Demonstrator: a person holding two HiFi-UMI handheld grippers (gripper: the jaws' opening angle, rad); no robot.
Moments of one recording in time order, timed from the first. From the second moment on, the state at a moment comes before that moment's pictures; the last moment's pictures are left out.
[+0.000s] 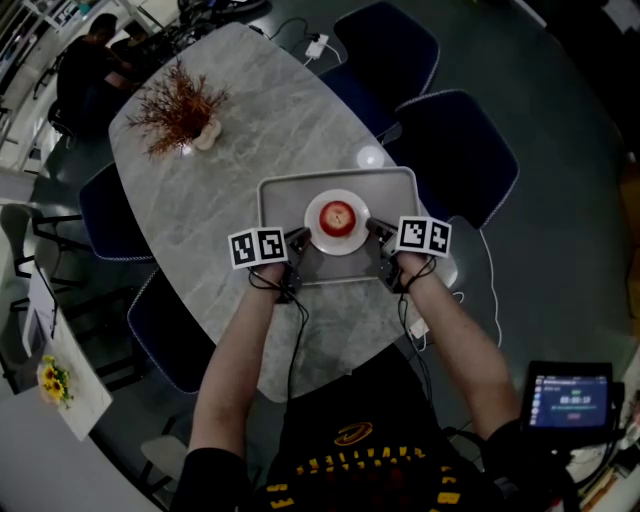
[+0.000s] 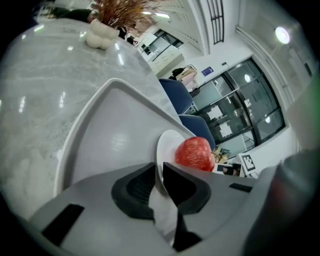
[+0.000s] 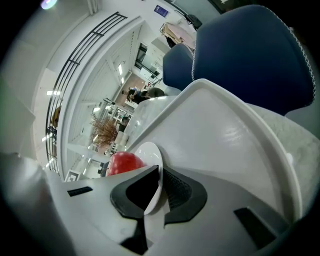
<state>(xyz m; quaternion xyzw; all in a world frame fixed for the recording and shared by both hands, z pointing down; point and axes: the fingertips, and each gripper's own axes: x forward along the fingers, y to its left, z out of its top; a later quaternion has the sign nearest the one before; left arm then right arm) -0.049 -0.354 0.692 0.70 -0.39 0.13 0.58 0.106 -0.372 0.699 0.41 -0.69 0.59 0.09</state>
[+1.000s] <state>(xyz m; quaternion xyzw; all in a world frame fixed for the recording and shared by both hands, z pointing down) -0.052 -0.293 0.561 0.83 -0.46 0.17 0.24 0.098 -0.329 0.578 0.45 -0.85 0.22 0.19</state>
